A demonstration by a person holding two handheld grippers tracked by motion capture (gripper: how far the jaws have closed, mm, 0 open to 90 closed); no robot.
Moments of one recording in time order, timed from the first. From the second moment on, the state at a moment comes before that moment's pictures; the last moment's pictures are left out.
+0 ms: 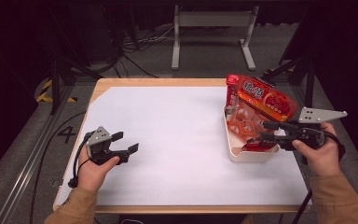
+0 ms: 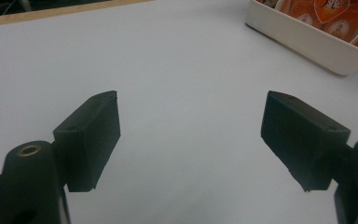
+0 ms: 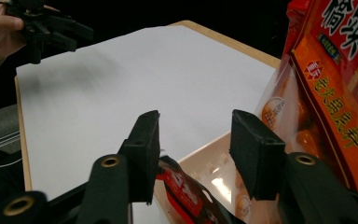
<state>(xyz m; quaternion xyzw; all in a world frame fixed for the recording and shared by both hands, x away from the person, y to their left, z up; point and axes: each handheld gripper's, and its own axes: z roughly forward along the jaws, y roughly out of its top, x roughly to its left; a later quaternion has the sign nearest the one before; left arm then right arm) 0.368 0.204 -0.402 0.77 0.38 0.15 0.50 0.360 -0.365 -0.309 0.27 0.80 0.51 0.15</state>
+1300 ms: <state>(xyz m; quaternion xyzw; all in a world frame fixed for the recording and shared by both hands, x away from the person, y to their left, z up) 0.342 0.217 -0.409 0.77 0.38 0.15 0.50 0.344 -0.227 -0.342 0.30 0.77 0.53 0.20</state>
